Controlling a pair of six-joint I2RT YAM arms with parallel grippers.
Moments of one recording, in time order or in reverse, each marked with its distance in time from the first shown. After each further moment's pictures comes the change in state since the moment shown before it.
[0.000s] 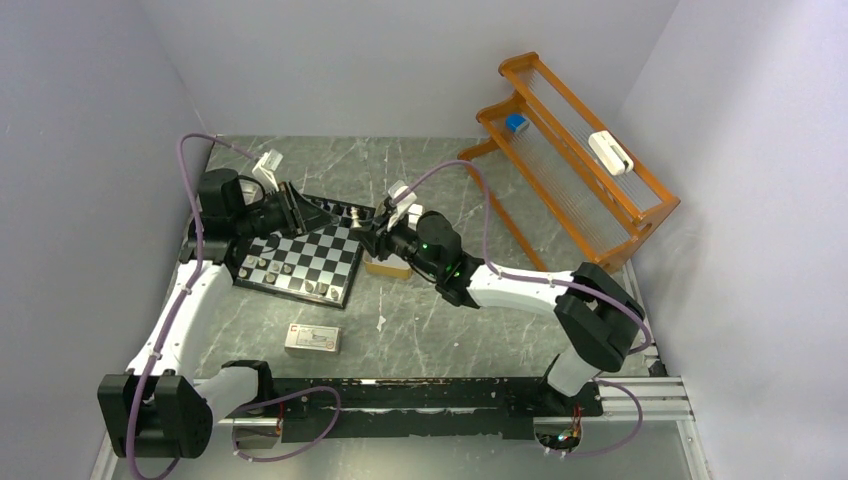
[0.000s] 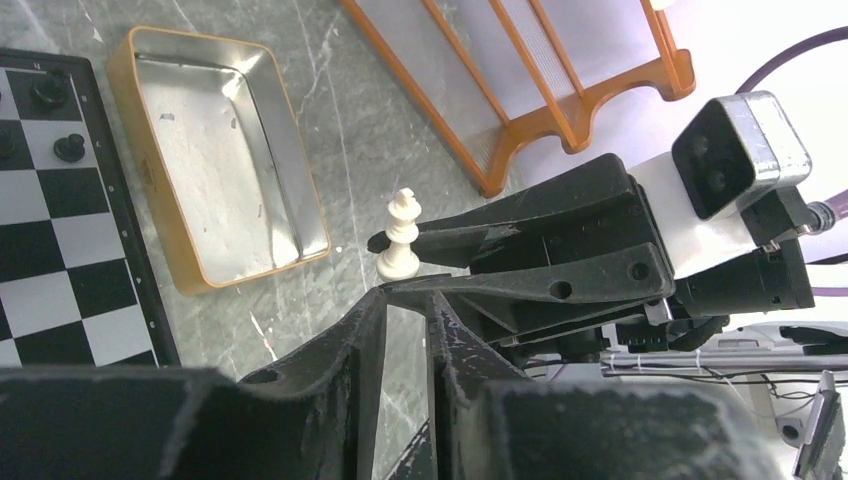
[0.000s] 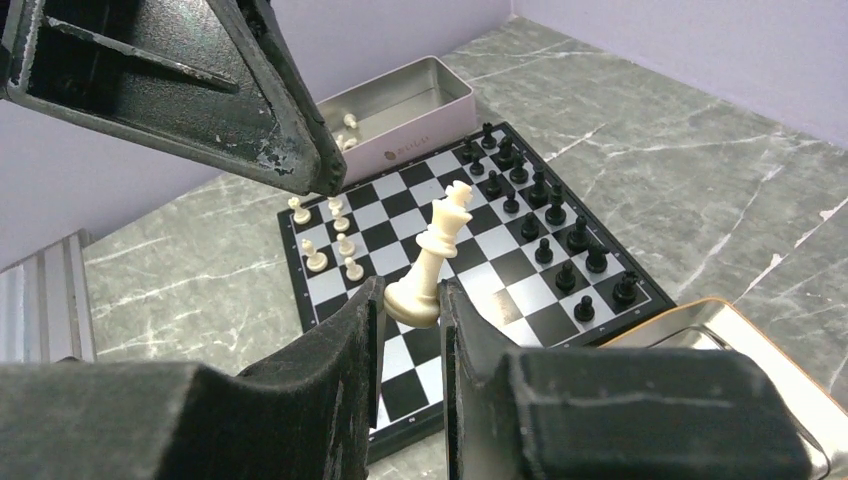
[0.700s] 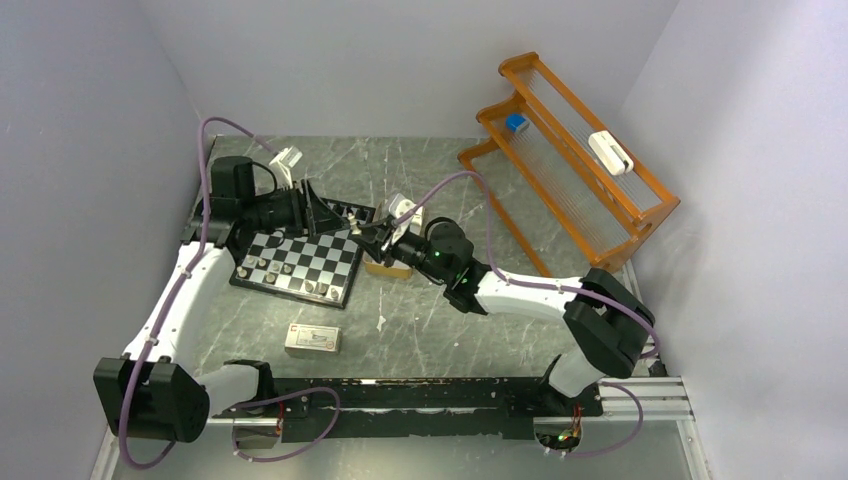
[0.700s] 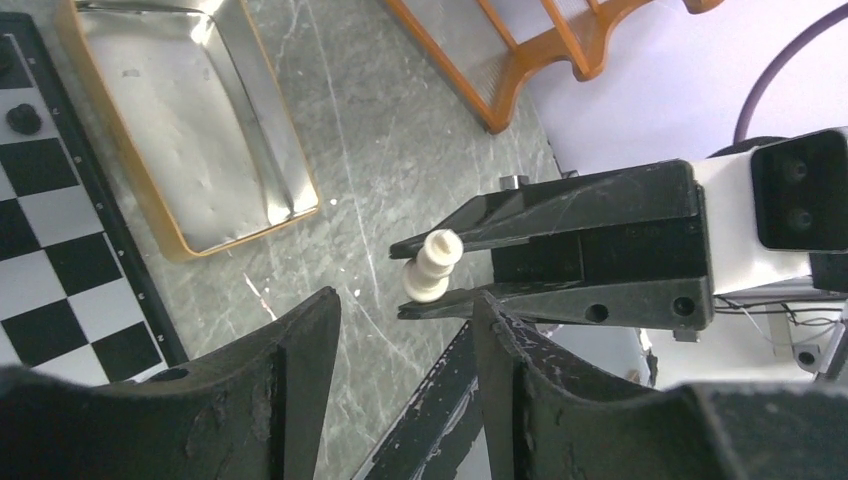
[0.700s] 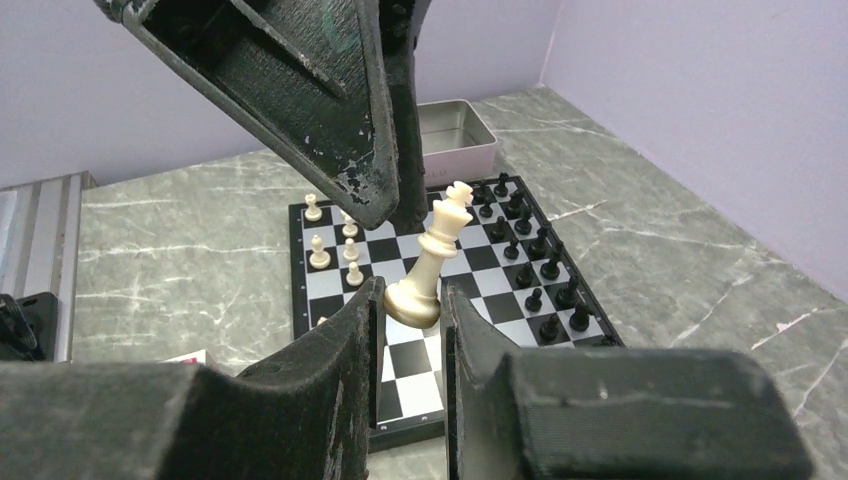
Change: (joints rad) left arm -0.068 0.078 0.151 -0.264 0.010 0.190; right arm 0.001 -0.056 -0.075 0.111 -0.130 -0.198
